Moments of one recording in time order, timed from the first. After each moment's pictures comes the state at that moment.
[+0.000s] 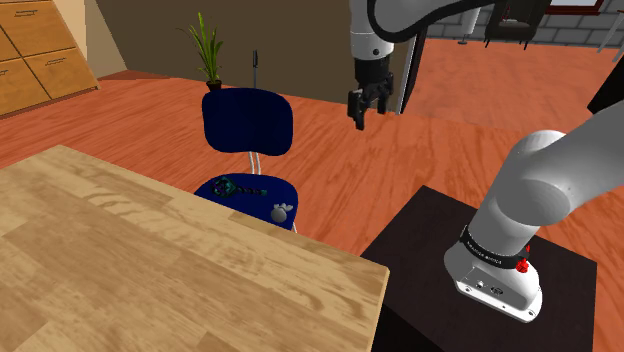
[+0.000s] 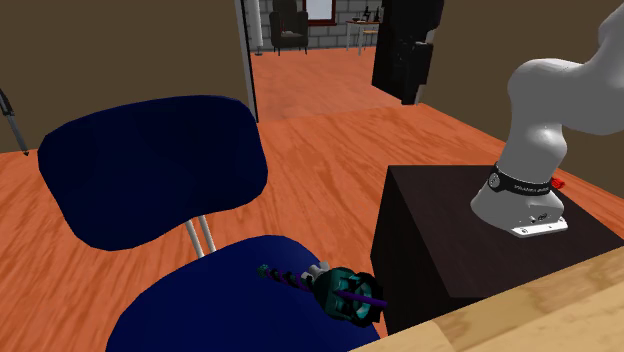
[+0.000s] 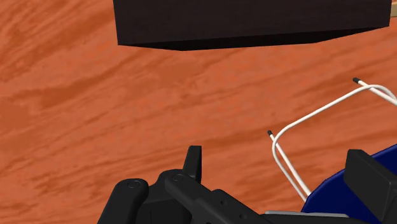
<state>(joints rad) 0.04 -0.58 0.12 -2.44 -0.05 1.78 0.19</state>
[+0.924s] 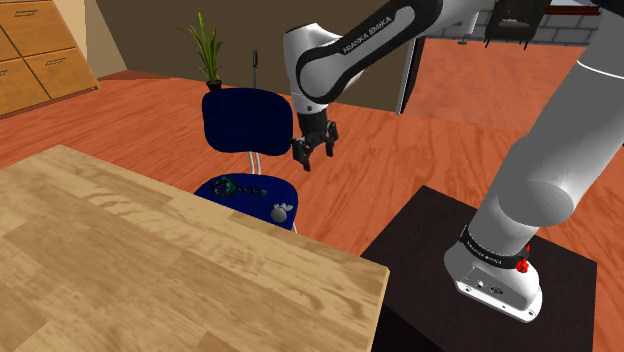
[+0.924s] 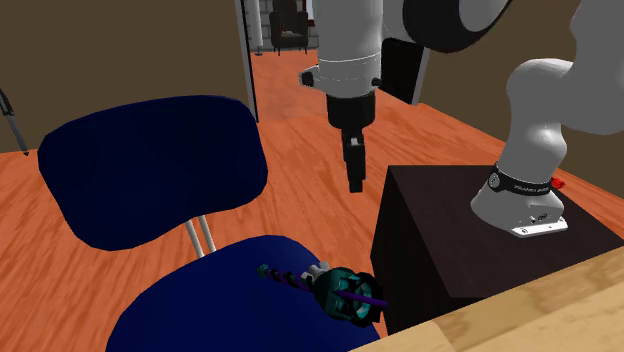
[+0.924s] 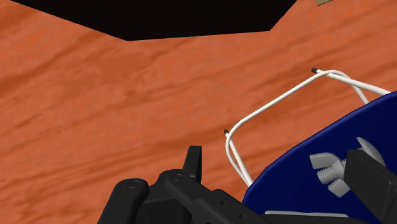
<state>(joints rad) 0.08 -0.08 0.21 -2.28 0.02 2.07 0.32</state>
